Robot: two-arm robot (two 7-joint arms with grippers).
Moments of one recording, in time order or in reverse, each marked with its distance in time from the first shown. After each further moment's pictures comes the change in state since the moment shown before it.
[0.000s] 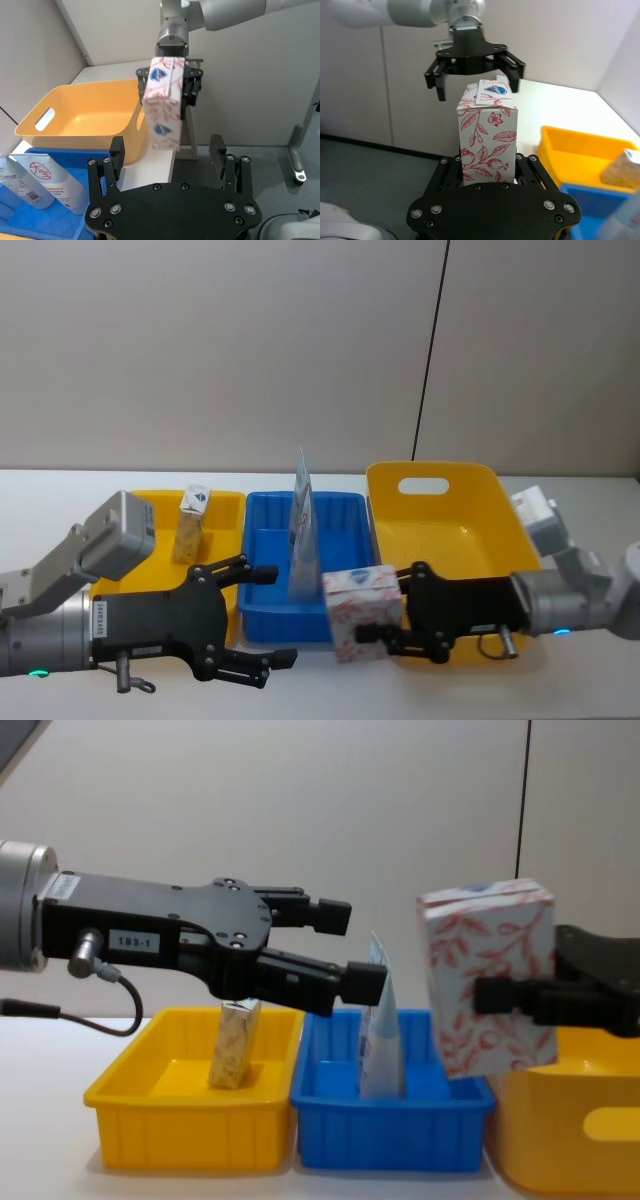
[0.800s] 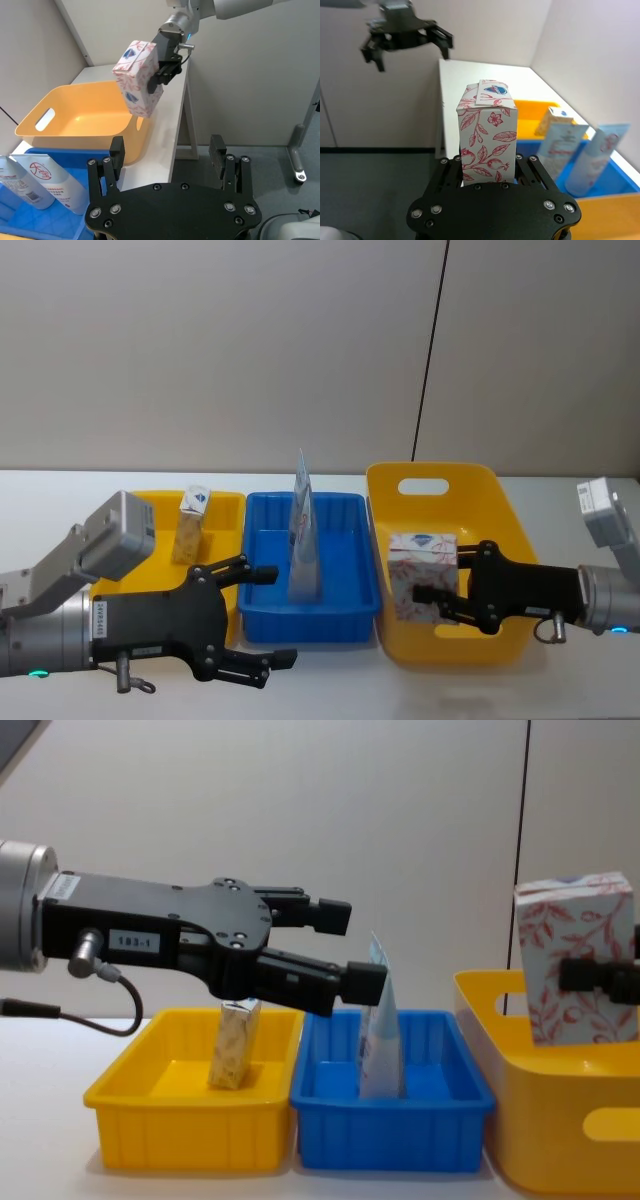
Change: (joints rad) left arm 0.000 0.000 0.000 0.000 0.000 0.000 0.000; right arm -0.083 0.131 0.077 -0.071 -0.011 -0.007 -0.205
